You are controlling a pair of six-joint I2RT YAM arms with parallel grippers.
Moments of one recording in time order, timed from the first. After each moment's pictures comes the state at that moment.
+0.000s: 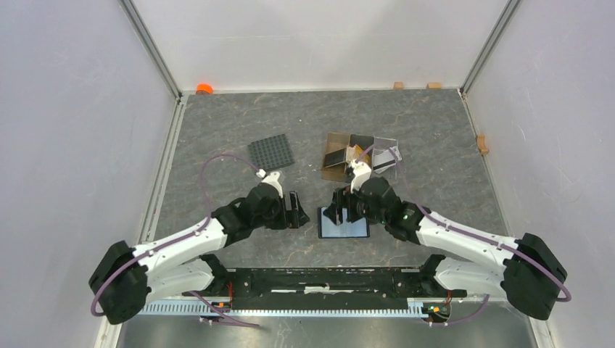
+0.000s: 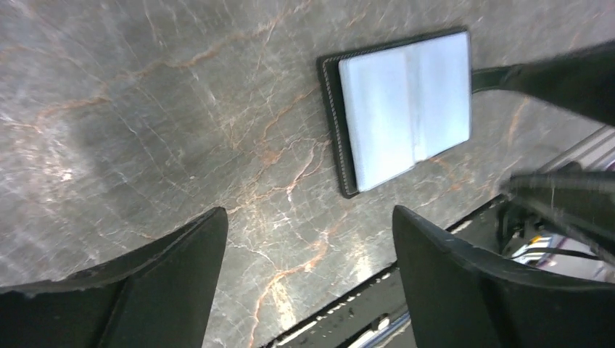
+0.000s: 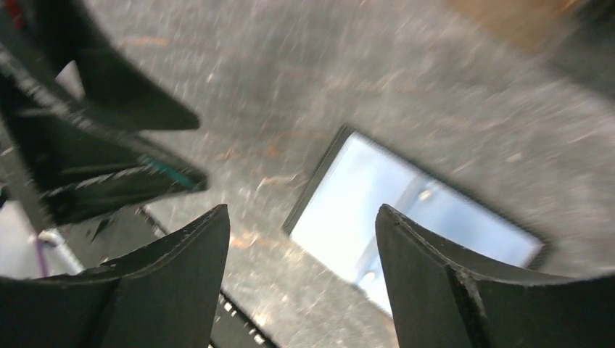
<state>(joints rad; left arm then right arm) -0.83 1.06 0.48 -0.16 -0.01 -0.78 0.89 1.10 0.50 0.05 -0.03 0.54</state>
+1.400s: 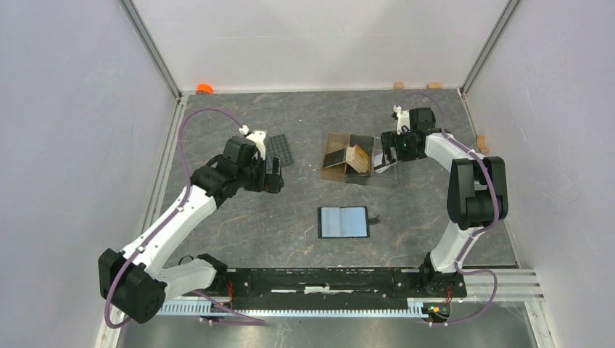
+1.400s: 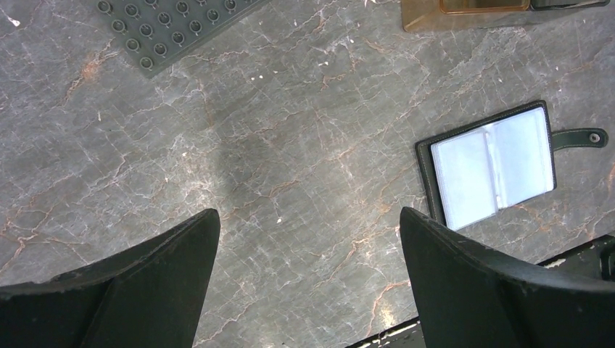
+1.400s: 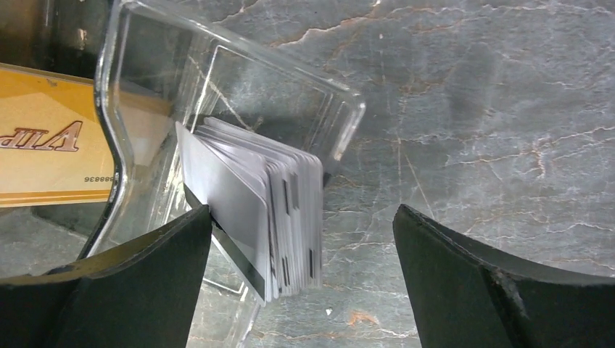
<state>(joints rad) -0.49 1.12 0.96 -0.64 0.01 -0.28 0.06 1.80 1.18 -0.40 -0.14 -0.11</state>
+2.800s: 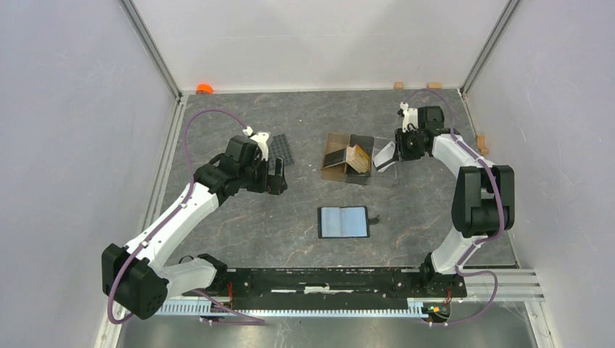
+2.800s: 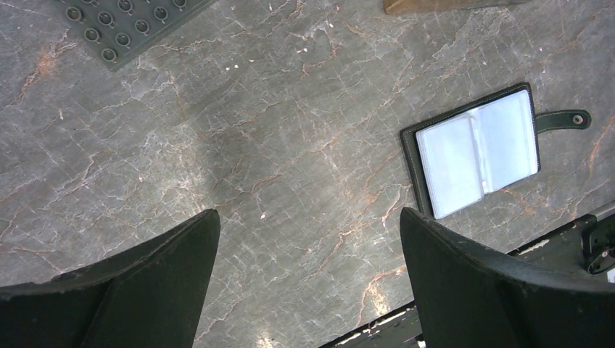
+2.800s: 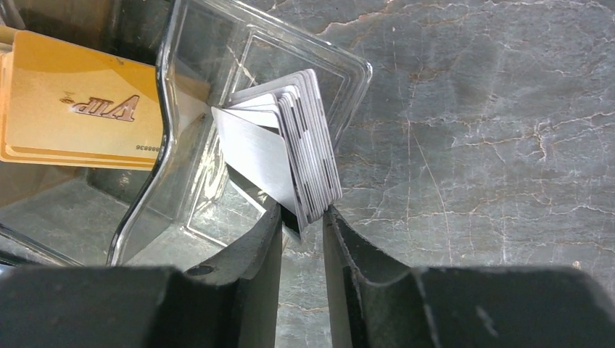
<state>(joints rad) -0.49 1.15 0.96 -0.64 0.08 -0.28 0.01 1.73 1.17 -0.44 -0.26 -0.11</state>
